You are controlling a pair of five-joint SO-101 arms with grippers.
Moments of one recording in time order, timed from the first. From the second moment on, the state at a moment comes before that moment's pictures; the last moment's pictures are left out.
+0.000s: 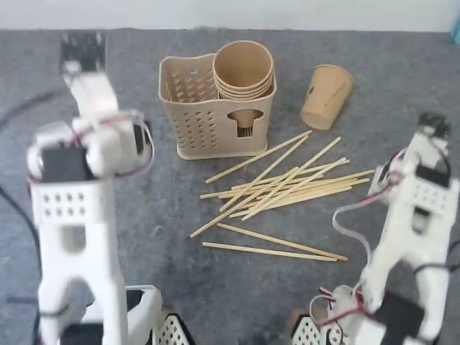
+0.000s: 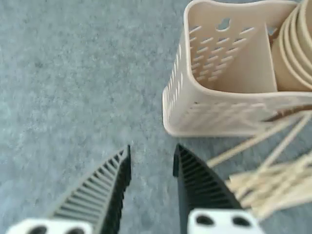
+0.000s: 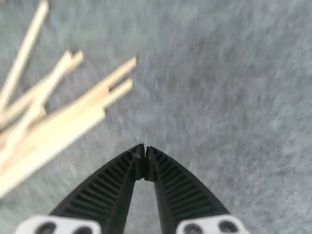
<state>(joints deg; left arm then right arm) -9.0 -30.6 14.3 81.5 7.6 21.3 -14.4 30.2 63.4 1.4</state>
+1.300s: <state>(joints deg) -12.7 -42.6 67.4 37.6 5.9 5.9 72.7 -77.5 44.7 -14.6</state>
